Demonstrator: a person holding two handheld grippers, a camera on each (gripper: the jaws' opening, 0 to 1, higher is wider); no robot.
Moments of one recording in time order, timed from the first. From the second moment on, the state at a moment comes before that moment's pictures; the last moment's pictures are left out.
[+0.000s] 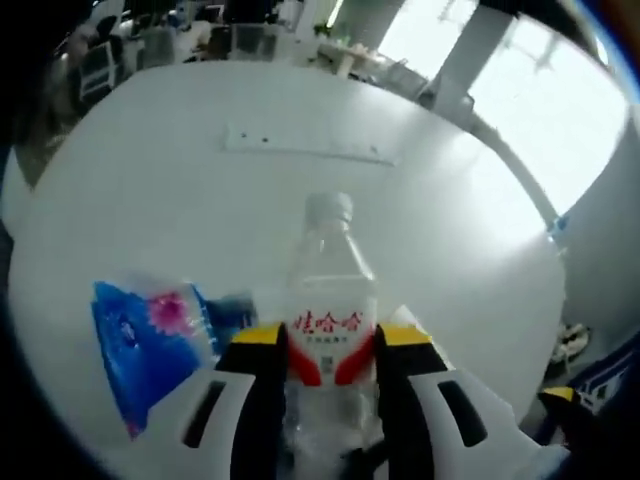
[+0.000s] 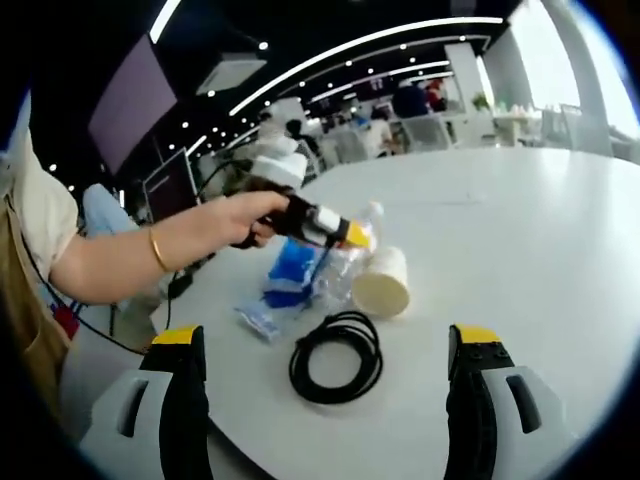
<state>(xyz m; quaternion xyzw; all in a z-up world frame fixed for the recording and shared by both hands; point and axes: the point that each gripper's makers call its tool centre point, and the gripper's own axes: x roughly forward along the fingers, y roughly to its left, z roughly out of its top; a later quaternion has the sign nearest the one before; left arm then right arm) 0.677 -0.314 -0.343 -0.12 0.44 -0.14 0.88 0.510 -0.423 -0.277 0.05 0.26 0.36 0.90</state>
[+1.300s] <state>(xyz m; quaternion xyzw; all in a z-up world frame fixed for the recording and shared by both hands) 0.695 -0.281 -0.252 -0.10 0.26 -0.14 0.95 0.496 -0.425 -0.277 0.04 0.26 0.36 0.89</state>
